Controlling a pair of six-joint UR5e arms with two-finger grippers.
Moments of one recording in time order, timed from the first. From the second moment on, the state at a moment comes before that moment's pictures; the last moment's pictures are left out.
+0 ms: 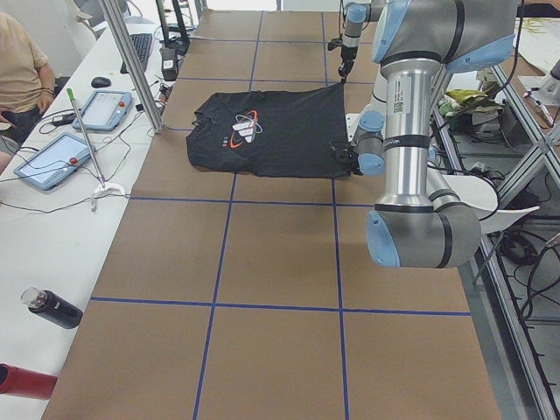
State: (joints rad) left arm -0.01 -1.47 -2.16 -2.10 -1.52 -2.14; right arm -0.04 -1.85 2.28 -1.12 1.48 2.17
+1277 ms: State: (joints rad) left arm -0.45 -1.58 -2.37 -1.95 -1.80 -1.89; right arm 0.44 -1.76 2.31 -1.15 1.89 2.12
